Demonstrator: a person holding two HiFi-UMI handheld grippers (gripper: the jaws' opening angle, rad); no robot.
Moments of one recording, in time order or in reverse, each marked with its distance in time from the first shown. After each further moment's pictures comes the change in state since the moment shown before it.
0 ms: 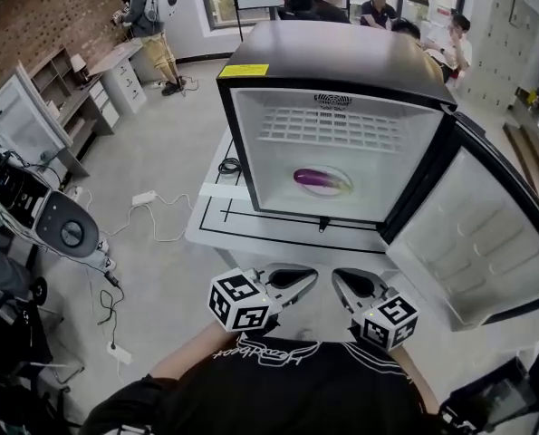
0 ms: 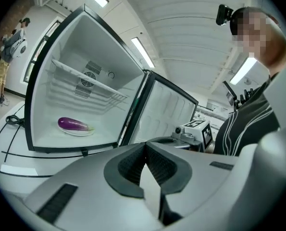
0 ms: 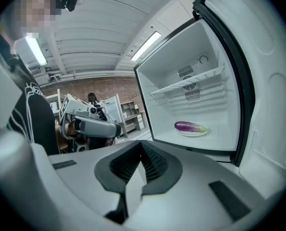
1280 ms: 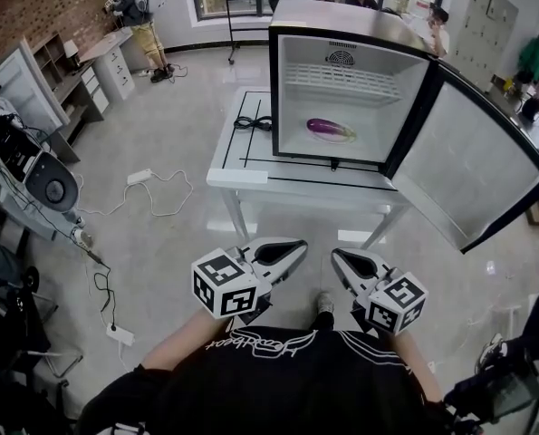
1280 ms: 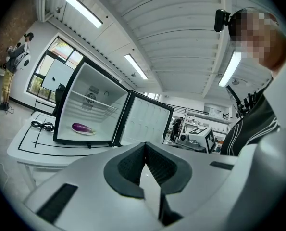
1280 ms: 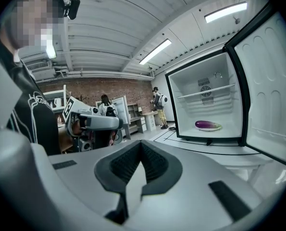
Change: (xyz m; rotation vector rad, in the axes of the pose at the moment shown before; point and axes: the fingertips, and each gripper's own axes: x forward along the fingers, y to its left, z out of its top) left arm -0.174 -0.114 -0.045 0.059 -0.130 0.005; right arm -0.053 0.209 -0.032 -0.046 -0.027 -0.017
